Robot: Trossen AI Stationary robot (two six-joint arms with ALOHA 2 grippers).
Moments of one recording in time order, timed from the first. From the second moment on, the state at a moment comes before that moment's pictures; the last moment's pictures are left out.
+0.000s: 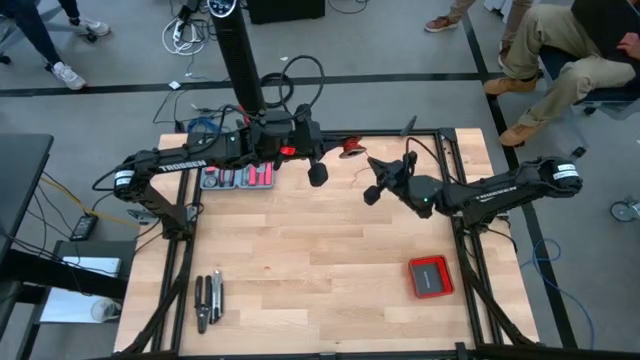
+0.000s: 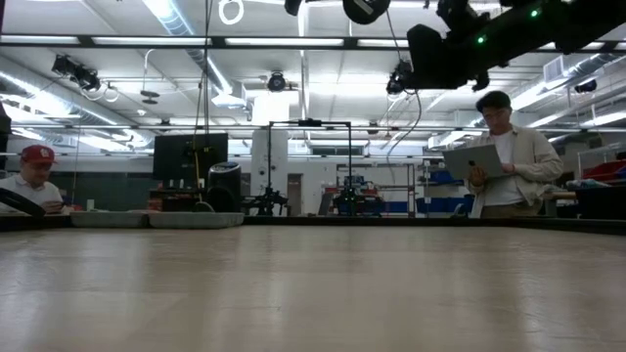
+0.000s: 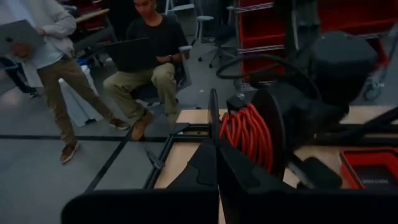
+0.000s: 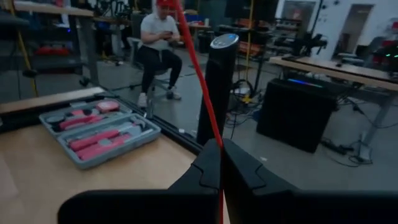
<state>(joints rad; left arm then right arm) 0.19 1.54 1.55 -0.20 -0.10 0.16 0.05 1.14 0.52 0.51 0.92 0.01</state>
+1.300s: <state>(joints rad) 0.21 1.78 1.50 -0.14 -0.25 0.22 0.03 1.15 0.61 0.54 0.71 -0.17</state>
